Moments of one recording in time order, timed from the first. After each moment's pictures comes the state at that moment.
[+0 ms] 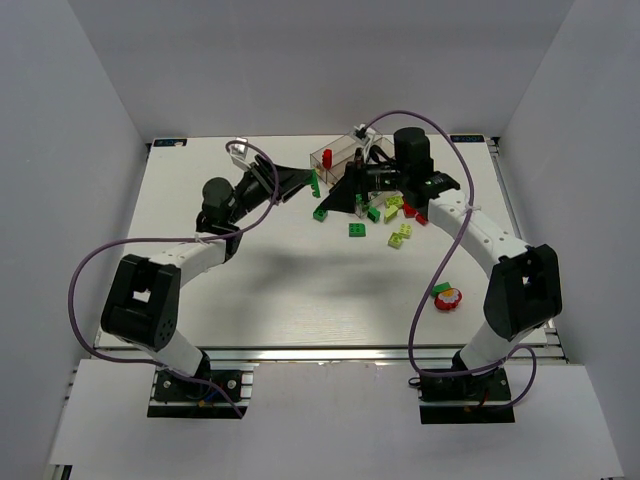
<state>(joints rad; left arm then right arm) -0.30 1.58 0.86 0.93 0.60 -1.28 0.45 1.64 1.38 -0.11 -0.96 0.19</state>
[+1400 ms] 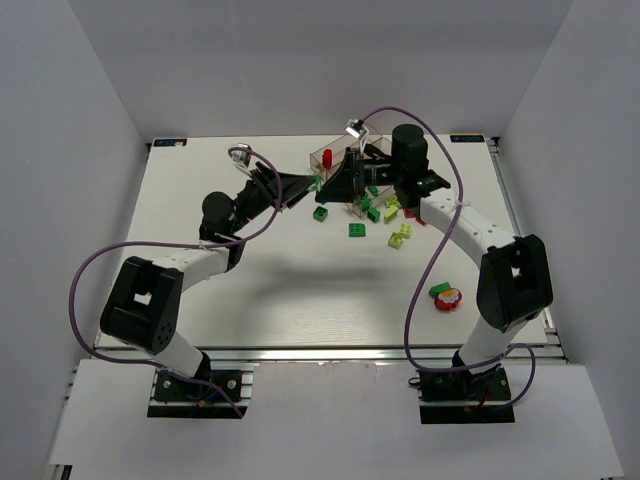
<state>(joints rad) -0.36 1.56 0.78 1.18 0.61 -1.45 0.47 1.71 1.38 0.21 -1.14 0.51</state>
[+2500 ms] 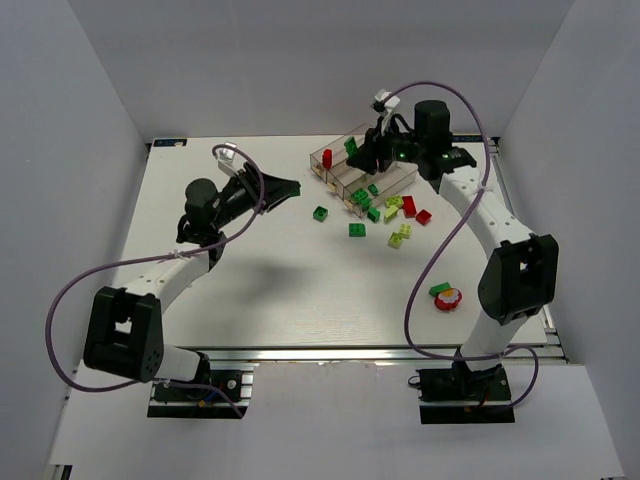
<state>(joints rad) -0.25 1.40 0.80 0.75 0.67 -1.19 0.33 1.74 1.58 -0.20 -0.82 -0.06</state>
